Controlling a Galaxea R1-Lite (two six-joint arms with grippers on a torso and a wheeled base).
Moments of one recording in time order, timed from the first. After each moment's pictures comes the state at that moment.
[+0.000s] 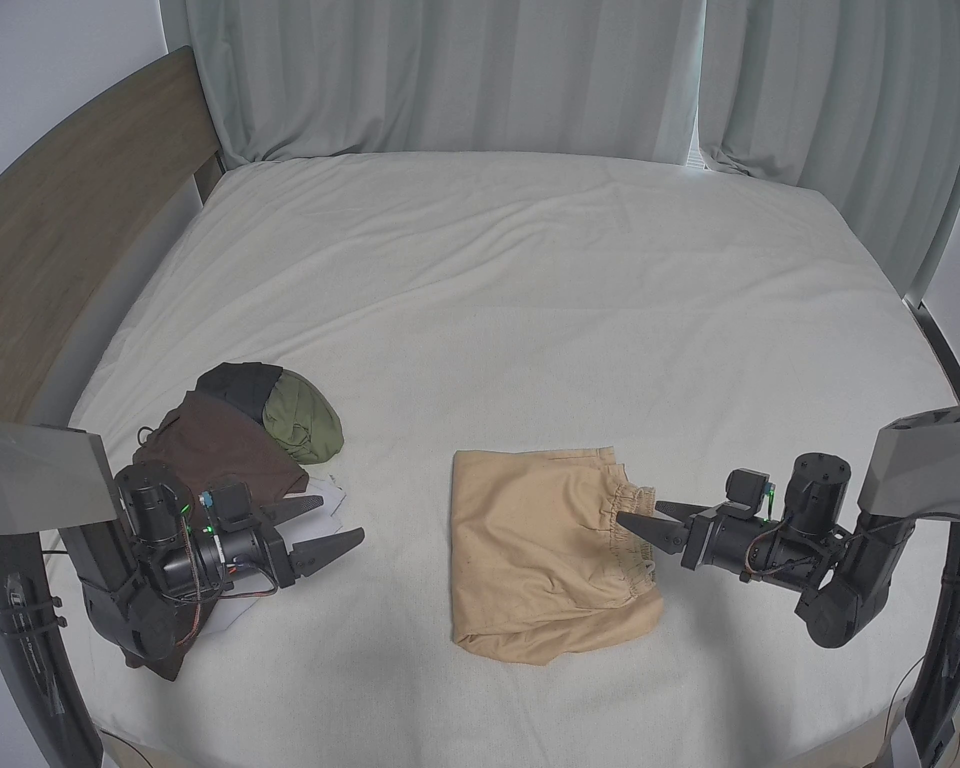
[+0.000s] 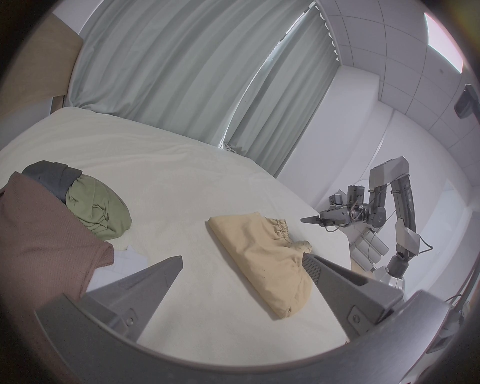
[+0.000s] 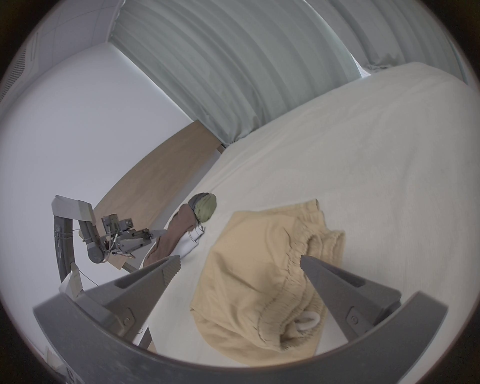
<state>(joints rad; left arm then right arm) -0.09 2.18 -0.39 -1.55 -0.78 -0.10 0.29 2.18 -0.41 -1.53 0.51 0.37</state>
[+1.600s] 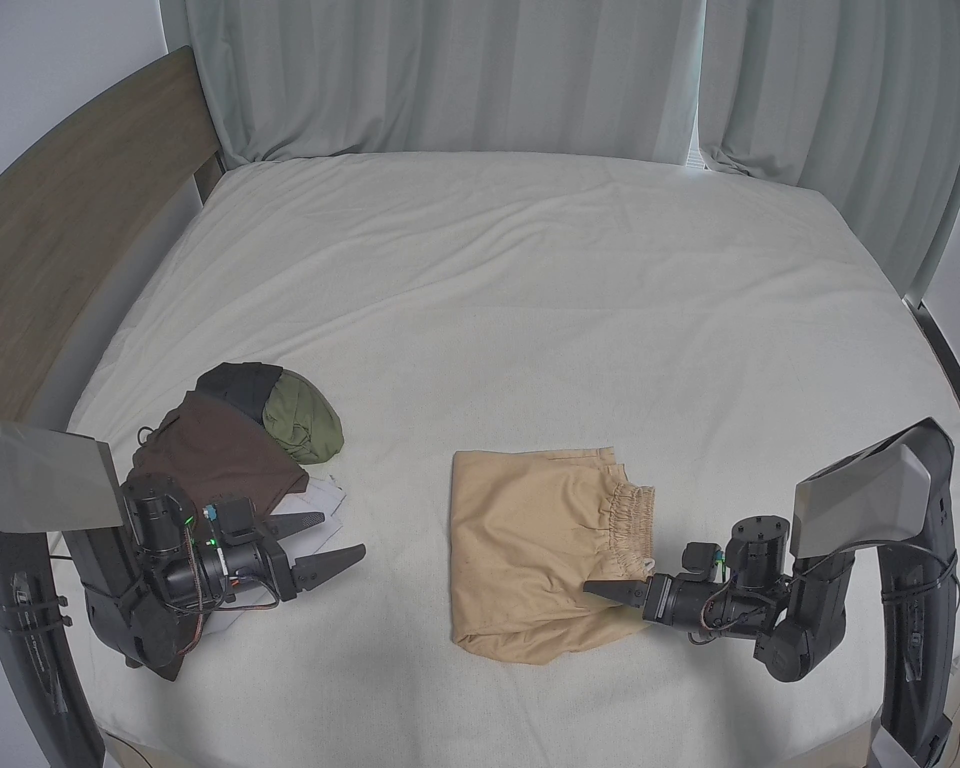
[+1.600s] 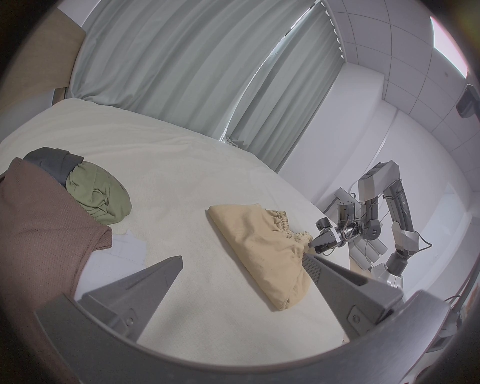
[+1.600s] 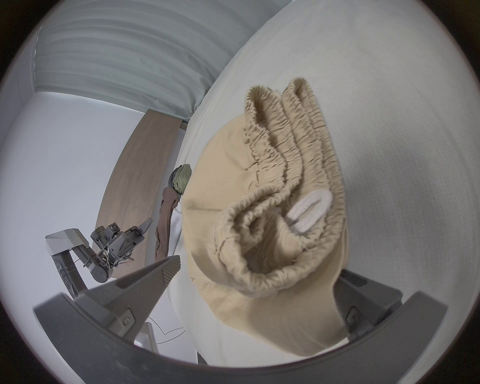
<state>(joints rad) -0.09 2.20 -0.36 -1.55 -0.78 -0.08 0.35 2.43 -0.42 -1.54 0.51 0.70</state>
